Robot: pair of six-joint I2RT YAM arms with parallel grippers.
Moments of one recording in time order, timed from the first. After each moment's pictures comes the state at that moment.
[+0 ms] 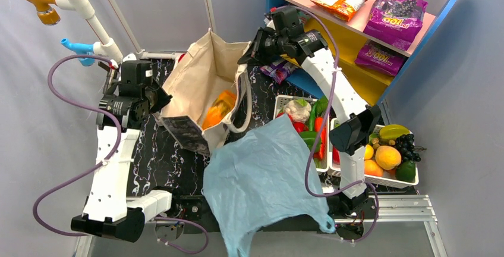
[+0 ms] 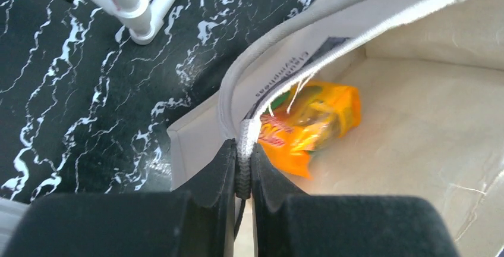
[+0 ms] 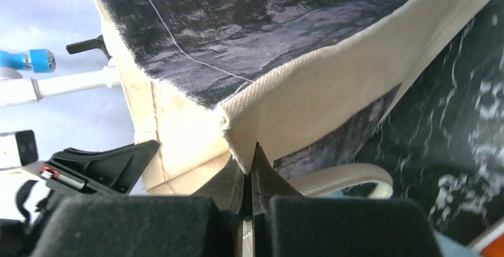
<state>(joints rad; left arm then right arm) -0.15 1.12 1.55 -1.18 -0.25 -0.65 0.60 2.05 2.37 -0.91 -0.45 0.85</state>
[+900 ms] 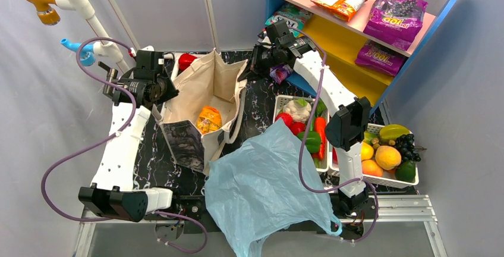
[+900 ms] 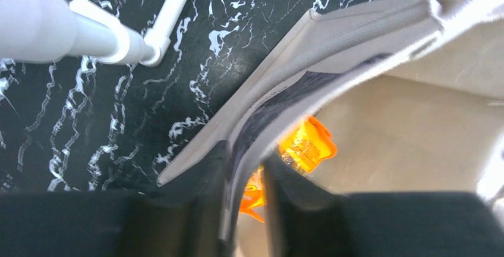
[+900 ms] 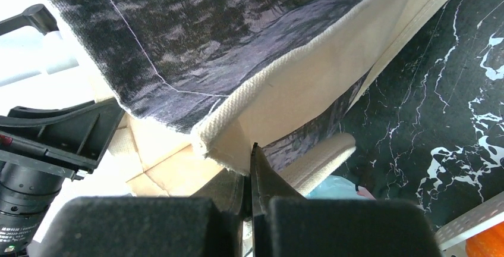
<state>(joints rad) -0.15 1.26 1.53 -1.11 -0.25 -0.50 0.58 2.10 2.22 -0.94 -0.61 0.86</state>
